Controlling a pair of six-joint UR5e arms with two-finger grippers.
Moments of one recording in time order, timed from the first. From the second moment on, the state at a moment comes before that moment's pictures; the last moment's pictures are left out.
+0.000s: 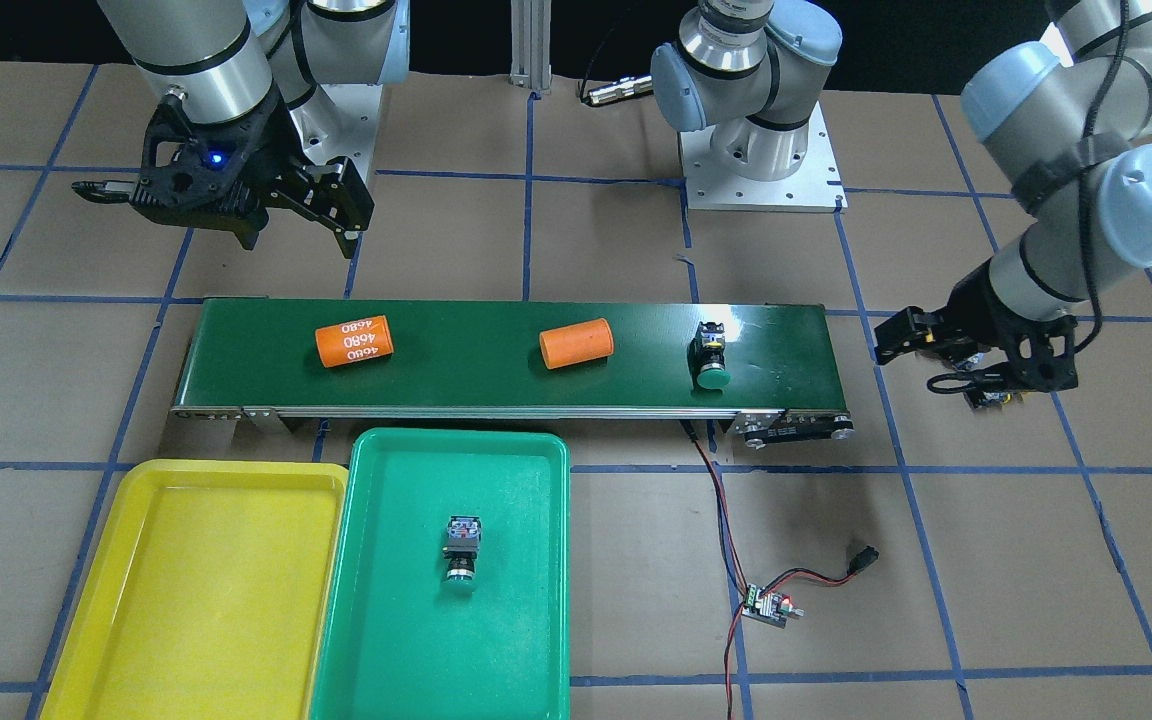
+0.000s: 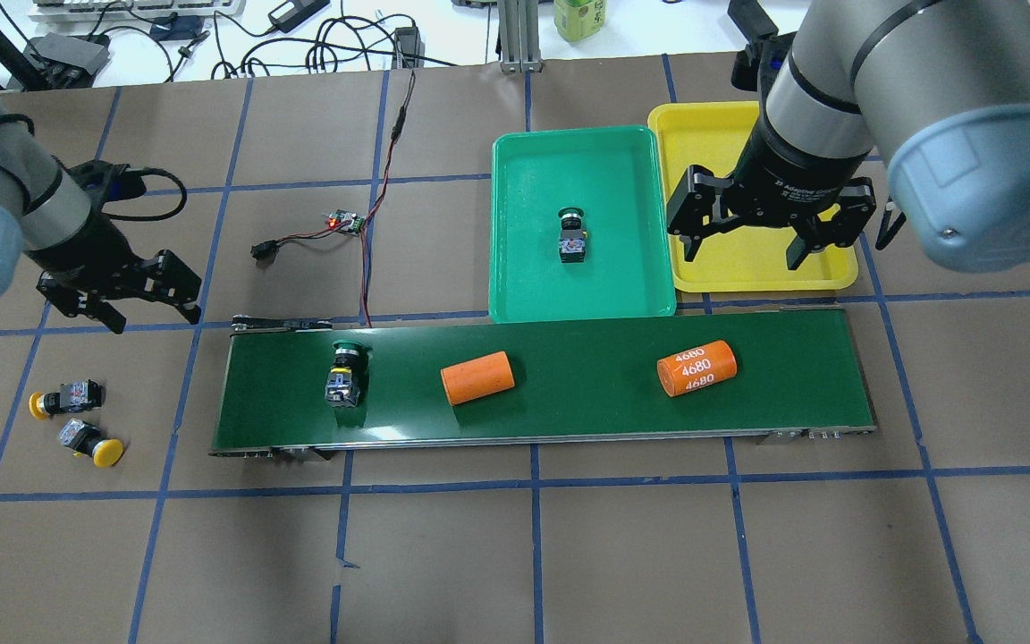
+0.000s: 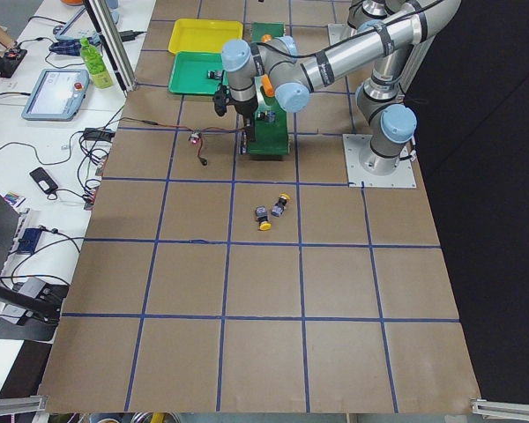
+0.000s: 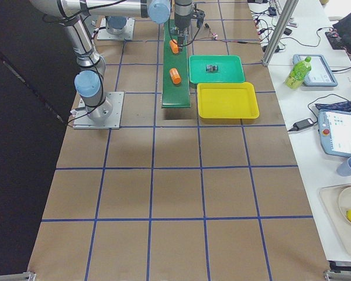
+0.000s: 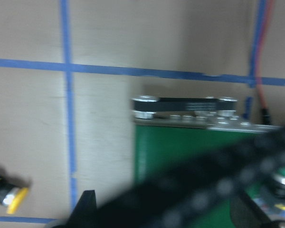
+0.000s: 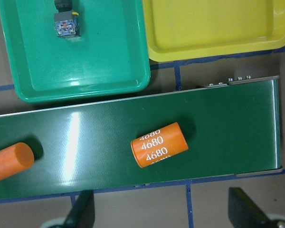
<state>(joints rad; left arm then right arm) -1.11 -1.71 -1.86 -1.31 1.58 0.39 1.63 -1.63 1.70 -1.63 -1.52 0.18</state>
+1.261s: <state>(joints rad) -0.80 -1.90 -1.97 -0.95 1.61 0.51 1.62 -1.67 1.70 -1.60 -1.59 0.17</state>
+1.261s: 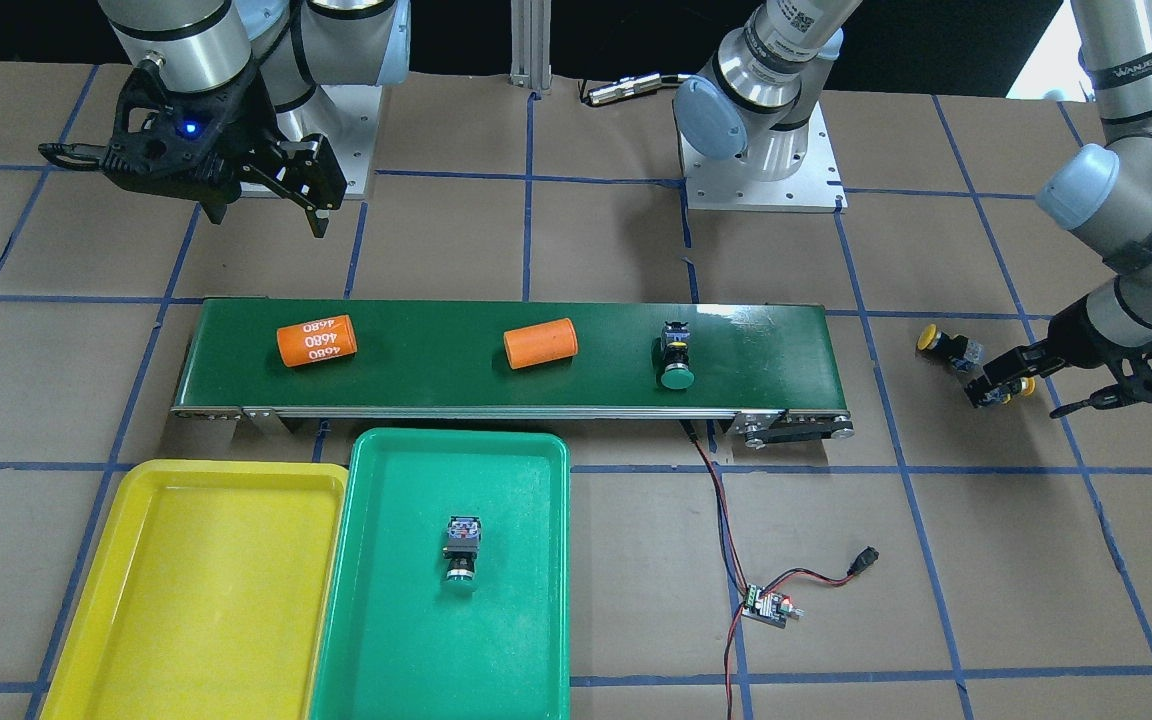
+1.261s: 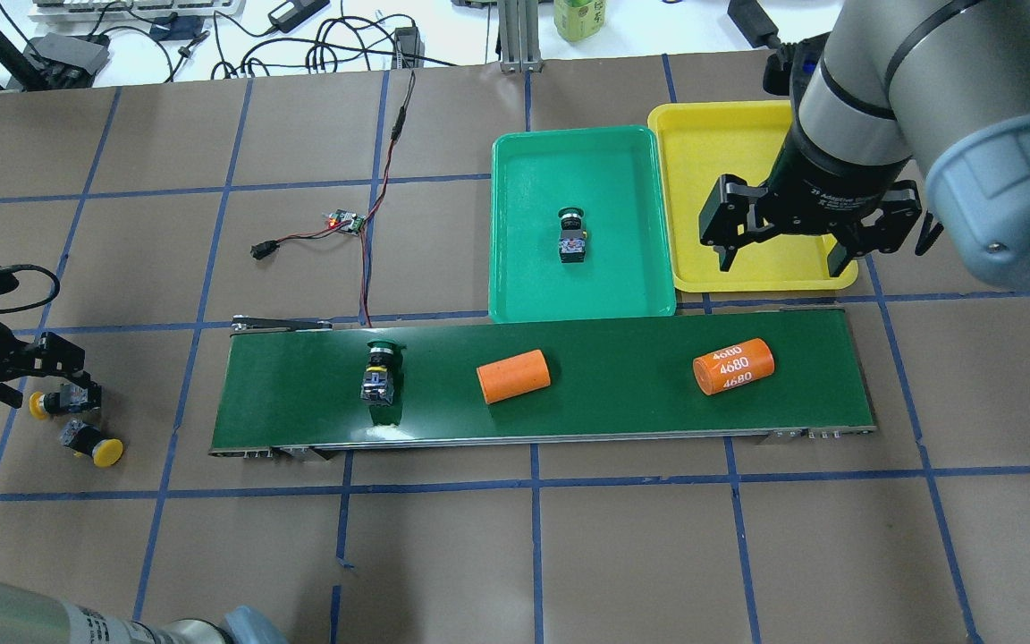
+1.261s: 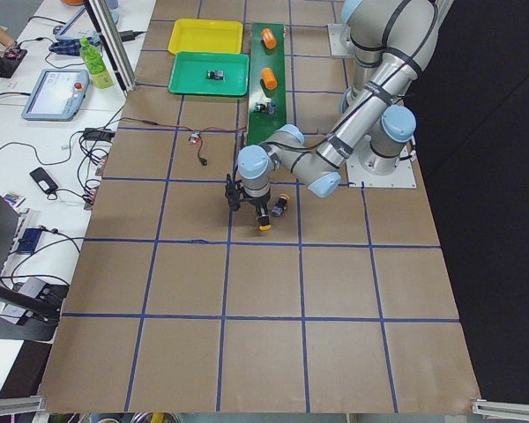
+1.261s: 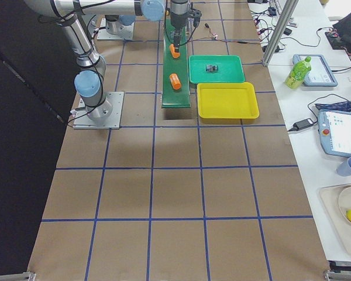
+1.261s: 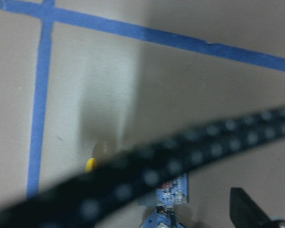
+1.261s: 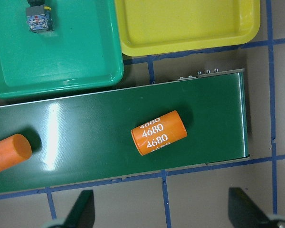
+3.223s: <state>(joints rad) -0.80 -1.93 -1.98 -0.89 1.62 0.51 1.62 -1.67 1.72 -1.61 -1.59 0.18</state>
